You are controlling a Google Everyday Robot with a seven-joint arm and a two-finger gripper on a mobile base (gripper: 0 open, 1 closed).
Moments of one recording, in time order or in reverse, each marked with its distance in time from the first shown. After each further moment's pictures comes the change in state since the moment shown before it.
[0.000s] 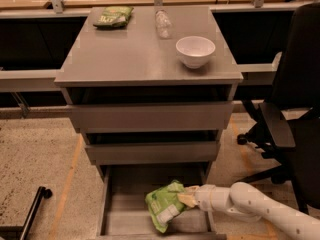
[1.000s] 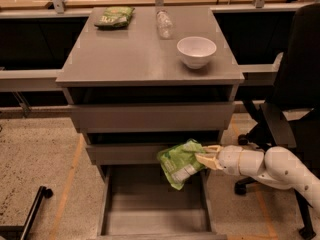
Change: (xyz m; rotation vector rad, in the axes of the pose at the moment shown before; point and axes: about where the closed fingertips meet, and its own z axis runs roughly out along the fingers) arm -0.163 -0.018 -0.128 0.017 -0.202 -0.327
